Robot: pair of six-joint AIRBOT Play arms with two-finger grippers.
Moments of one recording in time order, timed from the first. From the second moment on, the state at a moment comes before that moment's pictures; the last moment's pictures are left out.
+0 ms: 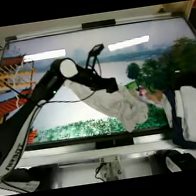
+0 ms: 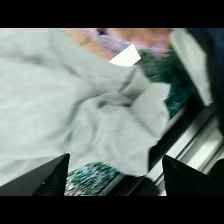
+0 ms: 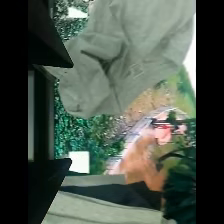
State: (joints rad) left arm -0.64 -1.65 1.74 1.03 -1.20 -1.59; right arm 0.00 -0.85 1.28 -1.49 1.56 1.61
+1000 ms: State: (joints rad) left arm -0.27 -1.79 1.37 0.90 -1.00 -1.58; right arm 0.01 -1.27 0.84 -1.15 1.19 1.46
